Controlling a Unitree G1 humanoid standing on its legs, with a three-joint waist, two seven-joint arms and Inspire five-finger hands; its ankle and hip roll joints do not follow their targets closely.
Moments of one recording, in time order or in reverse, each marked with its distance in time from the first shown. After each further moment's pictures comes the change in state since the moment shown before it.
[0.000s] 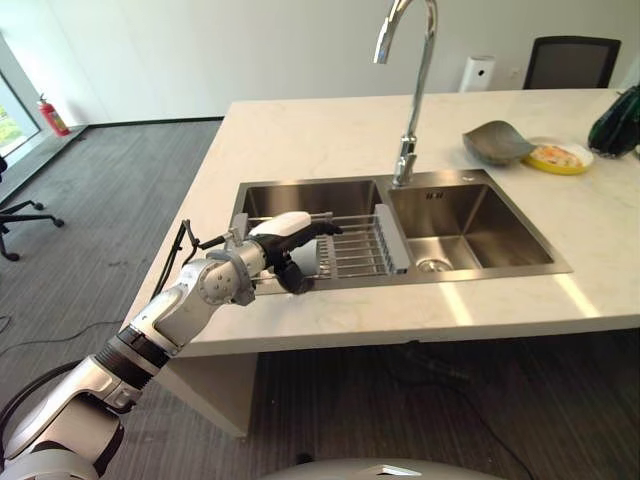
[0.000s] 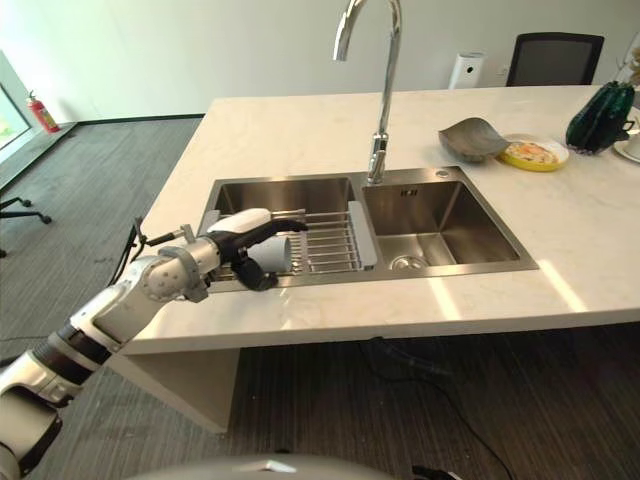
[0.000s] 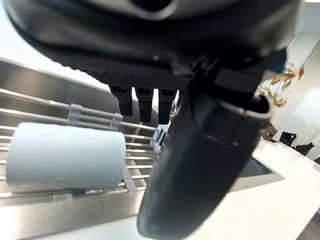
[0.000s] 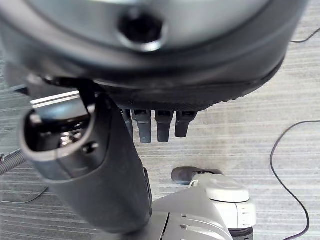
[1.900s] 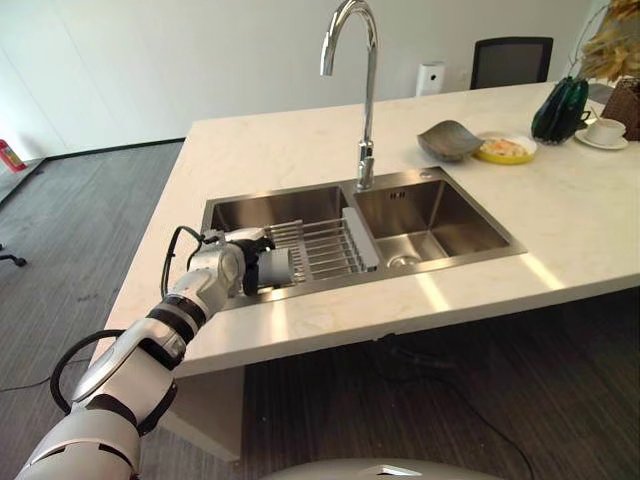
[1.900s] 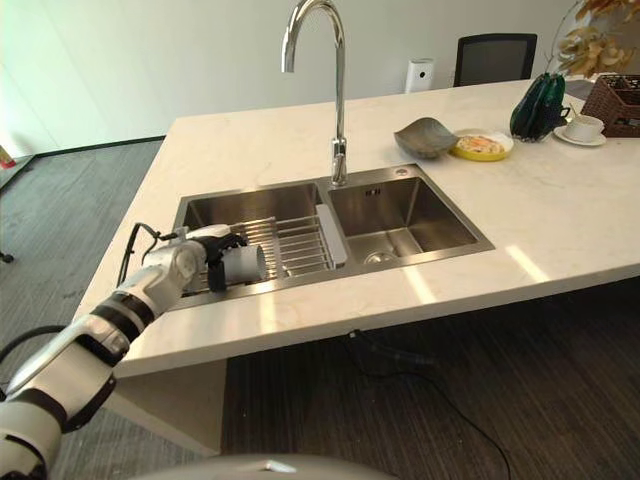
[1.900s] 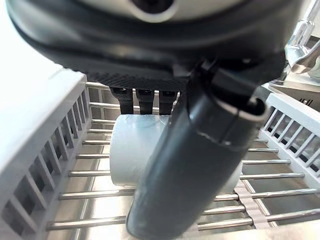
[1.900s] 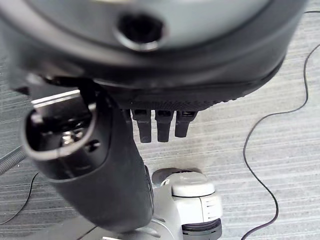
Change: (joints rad) left arm -0.260 -0.231 -0.105 0.712 0.229 0.224 0.020; right arm 0.038 -0.013 0.039 0.007 -0.001 0.050 -0.035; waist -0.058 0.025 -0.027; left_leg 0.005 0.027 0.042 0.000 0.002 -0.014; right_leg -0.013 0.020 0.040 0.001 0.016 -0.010
